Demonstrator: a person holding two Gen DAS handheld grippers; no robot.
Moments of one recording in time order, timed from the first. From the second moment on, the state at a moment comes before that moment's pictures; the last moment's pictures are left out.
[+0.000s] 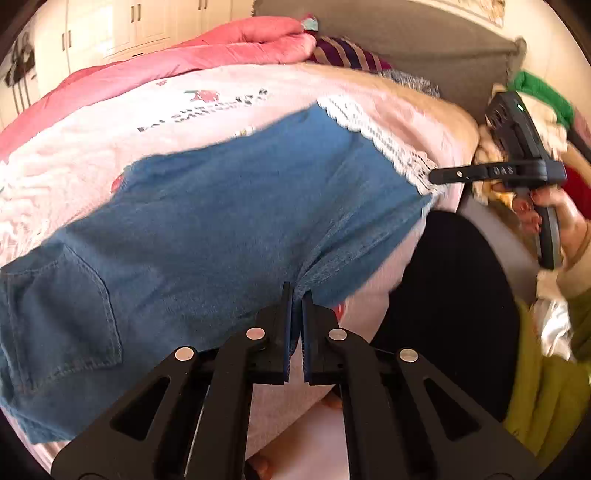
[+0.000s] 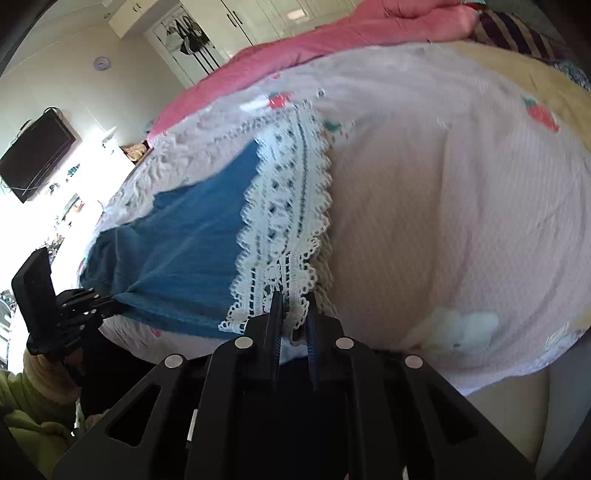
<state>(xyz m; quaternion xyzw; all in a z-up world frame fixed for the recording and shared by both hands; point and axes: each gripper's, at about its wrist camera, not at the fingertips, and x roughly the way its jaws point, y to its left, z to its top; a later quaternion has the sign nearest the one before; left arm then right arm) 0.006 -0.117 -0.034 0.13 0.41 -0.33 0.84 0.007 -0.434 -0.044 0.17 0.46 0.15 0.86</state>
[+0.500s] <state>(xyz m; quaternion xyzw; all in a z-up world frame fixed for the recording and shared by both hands) -0.002 -0.062 -0.003 0.07 0.36 -0.30 0.88 0.055 -0.347 0.044 0.05 0.39 0.23 0.89</state>
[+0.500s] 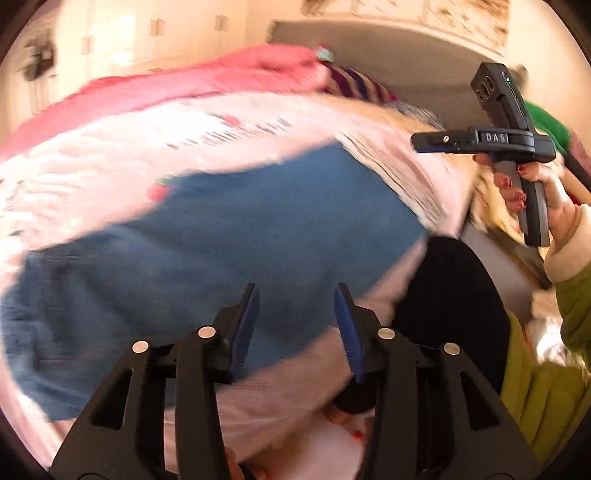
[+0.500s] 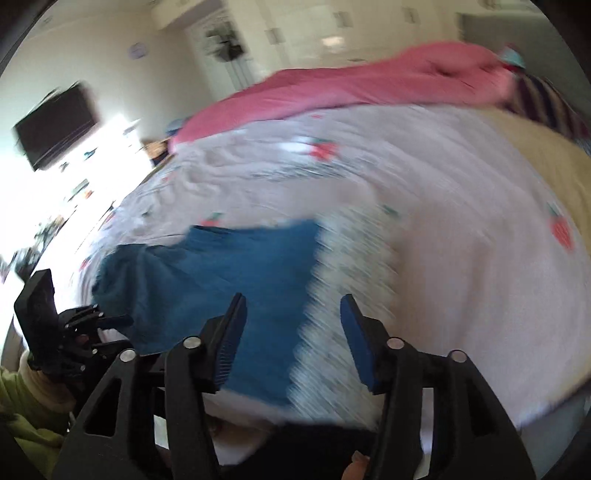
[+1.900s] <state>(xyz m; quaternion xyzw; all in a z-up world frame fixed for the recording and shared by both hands) 0.039 0.006 0.009 -0.01 0.37 -0.17 0.92 0.107 -0.346 0.030 0.06 0.38 0.15 0.91</state>
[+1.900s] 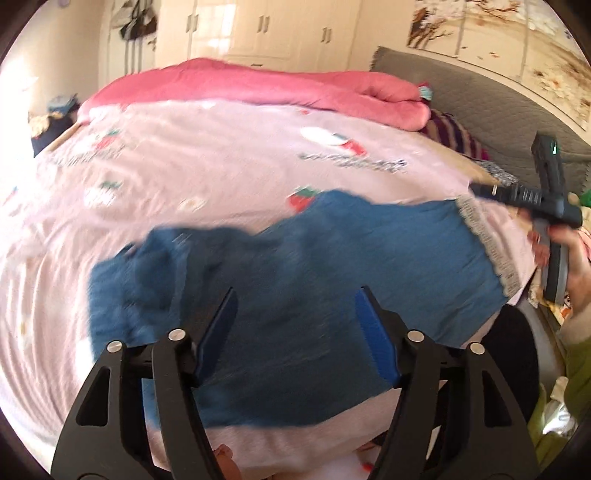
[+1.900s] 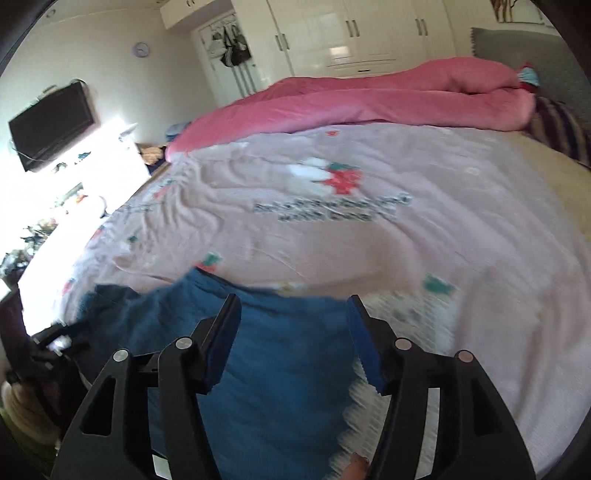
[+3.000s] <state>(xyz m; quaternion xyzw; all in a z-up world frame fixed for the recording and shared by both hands) 0.173 -0.080 -0.031 -0.01 0.42 -0.13 0.90 0.118 -0.416 0.000 0.11 0.38 0.06 0.91</state>
